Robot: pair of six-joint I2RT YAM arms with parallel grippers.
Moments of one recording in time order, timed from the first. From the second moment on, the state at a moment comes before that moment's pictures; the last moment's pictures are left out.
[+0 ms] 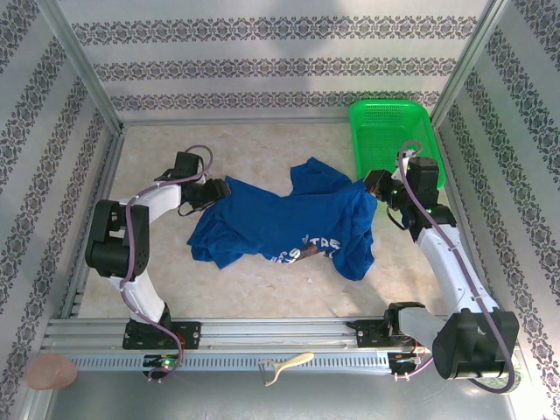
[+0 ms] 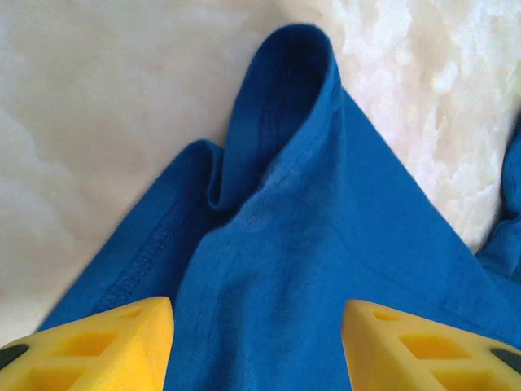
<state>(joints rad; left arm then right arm) -0.11 1.77 1.07 -0.32 0.34 -0.58 0.00 1.10 0.85 -0.31 -0.38 0.62</state>
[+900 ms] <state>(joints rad) -0.13 1.81 1.04 -0.25 0.26 -0.58 0.00 1.08 0.85 -0.31 -0.38 0.62</state>
